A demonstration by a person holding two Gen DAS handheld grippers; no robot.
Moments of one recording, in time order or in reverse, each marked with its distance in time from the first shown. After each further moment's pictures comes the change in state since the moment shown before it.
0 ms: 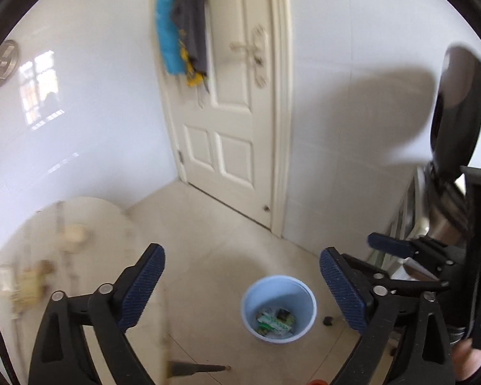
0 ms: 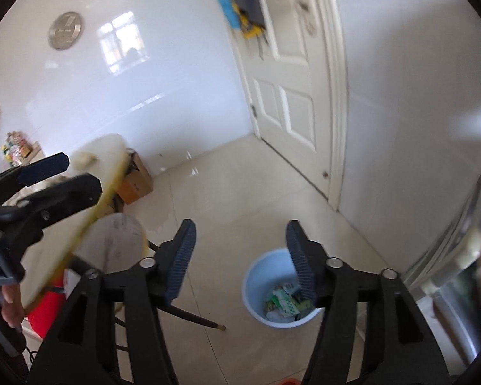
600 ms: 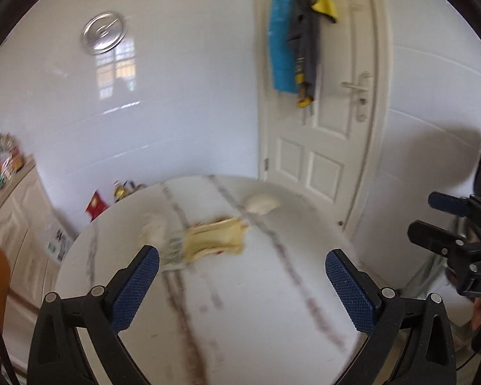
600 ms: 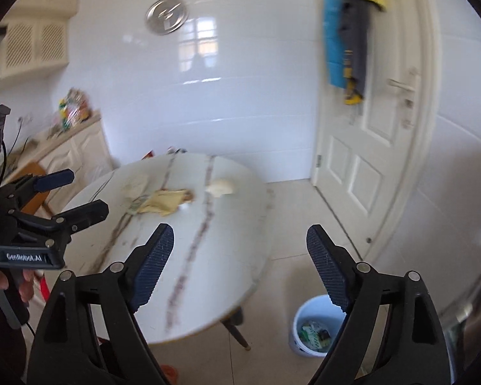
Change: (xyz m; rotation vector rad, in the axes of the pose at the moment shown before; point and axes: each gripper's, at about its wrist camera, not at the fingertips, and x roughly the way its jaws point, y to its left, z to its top) left arm -0.193 0.174 -0.086 -0.208 -0.032 0.249; right arm -0.072 0.259 0.023 -0.331 -0.091 0.124
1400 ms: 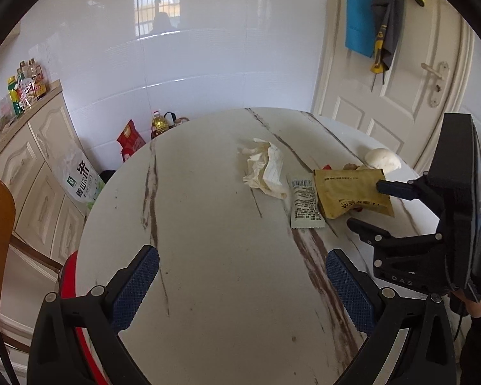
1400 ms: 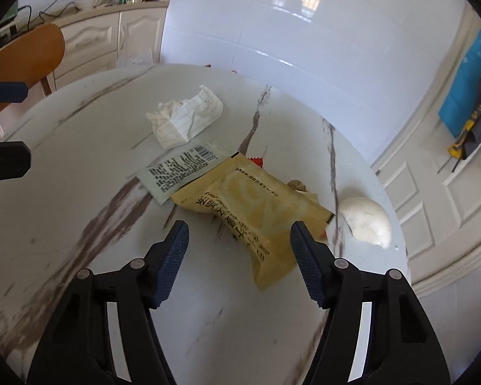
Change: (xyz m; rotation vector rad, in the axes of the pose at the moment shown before) left arm 0.080 0.184 -0.002 -0.153 0.235 0.069; right arm 0.254 0.146 0.002 -0.488 0.270 0.073
